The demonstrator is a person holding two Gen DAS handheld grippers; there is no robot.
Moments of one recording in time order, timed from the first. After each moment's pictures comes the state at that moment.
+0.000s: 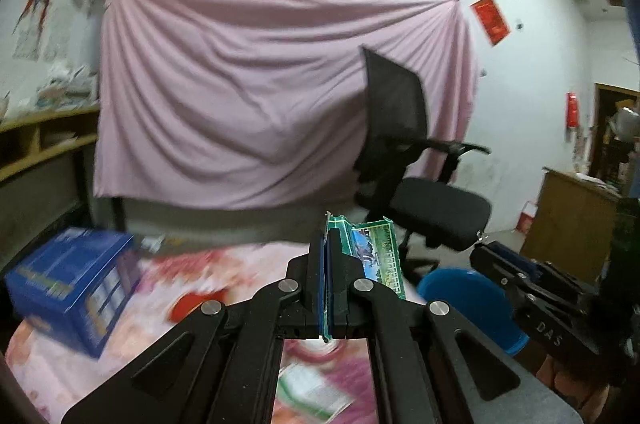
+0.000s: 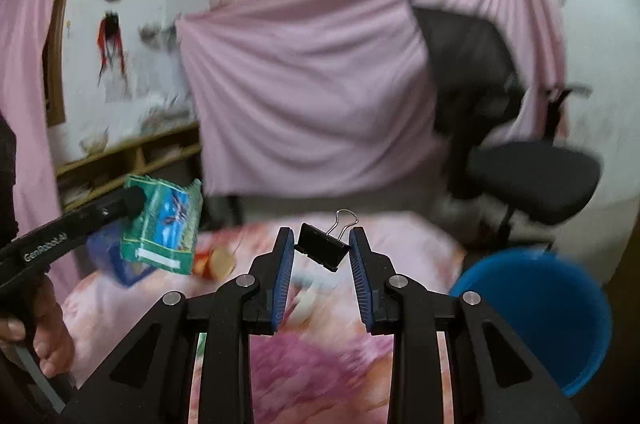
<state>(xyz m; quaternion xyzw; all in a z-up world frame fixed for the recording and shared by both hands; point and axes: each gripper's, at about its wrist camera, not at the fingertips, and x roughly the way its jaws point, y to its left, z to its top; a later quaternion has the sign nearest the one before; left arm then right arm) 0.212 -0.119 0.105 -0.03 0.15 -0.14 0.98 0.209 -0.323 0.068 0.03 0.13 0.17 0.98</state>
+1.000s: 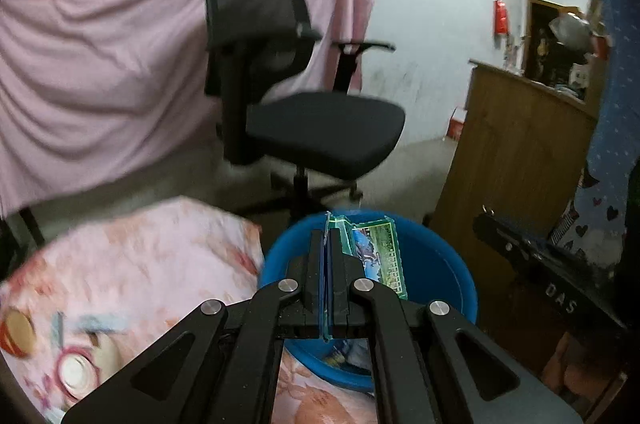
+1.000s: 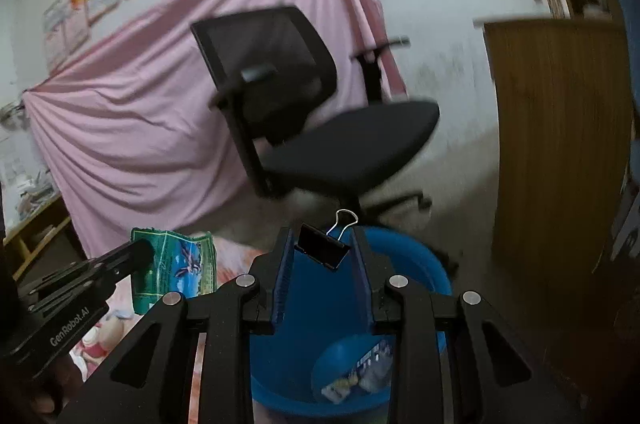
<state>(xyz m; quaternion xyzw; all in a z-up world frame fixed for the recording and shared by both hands) 0.312 -0.364 0.043 0.05 0.29 -0.28 0.91 0.235 -0.522 0.021 0.18 0.23 -0.06 0.96</state>
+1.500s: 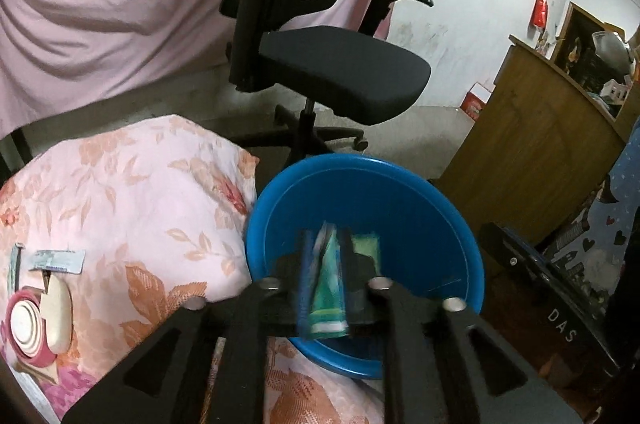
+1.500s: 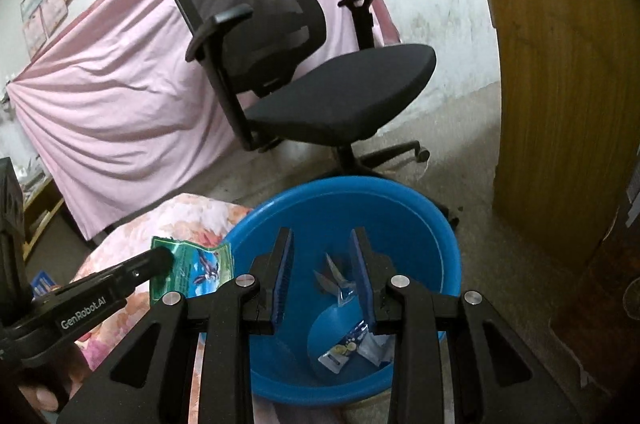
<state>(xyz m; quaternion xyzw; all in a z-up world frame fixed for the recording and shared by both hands) 0.344 -0.356 0.006 0.01 0.40 -0.25 0.88 0.252 -0.527 -0.011 0.19 0.29 -0.06 0.94</state>
